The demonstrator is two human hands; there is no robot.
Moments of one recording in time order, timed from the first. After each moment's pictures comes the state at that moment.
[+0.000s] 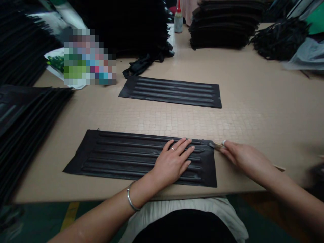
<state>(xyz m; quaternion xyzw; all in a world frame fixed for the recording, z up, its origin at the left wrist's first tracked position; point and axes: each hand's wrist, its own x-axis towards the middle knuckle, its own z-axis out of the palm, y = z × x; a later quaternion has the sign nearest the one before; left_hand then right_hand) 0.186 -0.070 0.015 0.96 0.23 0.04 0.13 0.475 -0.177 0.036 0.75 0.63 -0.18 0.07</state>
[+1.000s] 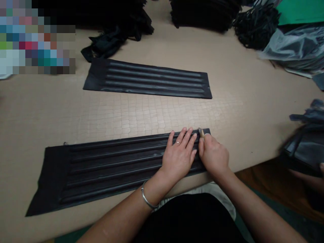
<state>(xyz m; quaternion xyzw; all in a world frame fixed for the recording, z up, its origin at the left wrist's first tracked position) 0.218 -0.070 0.006 0.95 0.24 0.08 0.19 0.348 -0.149 0.035 0.89 0.44 -0.06 0.13</state>
